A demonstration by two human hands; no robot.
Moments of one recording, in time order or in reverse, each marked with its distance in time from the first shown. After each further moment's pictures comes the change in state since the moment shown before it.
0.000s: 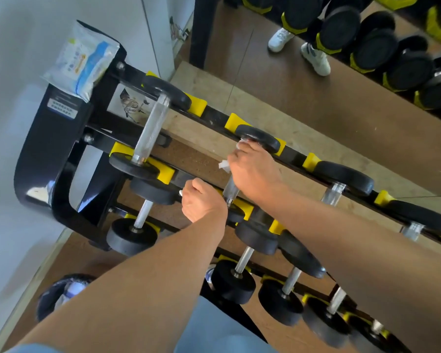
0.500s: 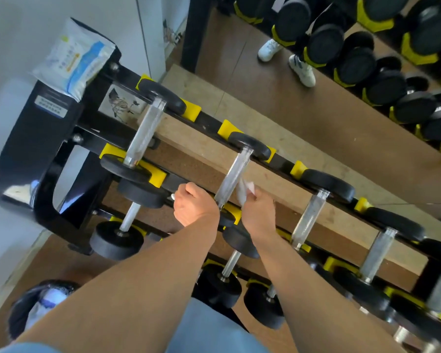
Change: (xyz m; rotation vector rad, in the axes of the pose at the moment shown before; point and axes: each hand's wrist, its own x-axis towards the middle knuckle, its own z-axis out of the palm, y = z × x) left_hand 0.001 -0.001 -0.002 0.005 -0.045 0.005; right_hand -0.064 -0.041 0.020 1.228 0.015 1.125
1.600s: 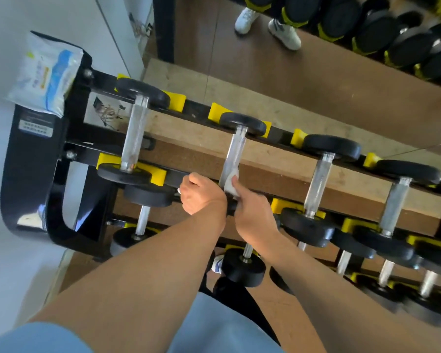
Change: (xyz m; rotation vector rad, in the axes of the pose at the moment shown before) left_hand 0.003 0.003 -0.007 0.000 -0.134 -0.095; right_hand -0.049 0.011 0.012 -0.397 -0.151 -0.213
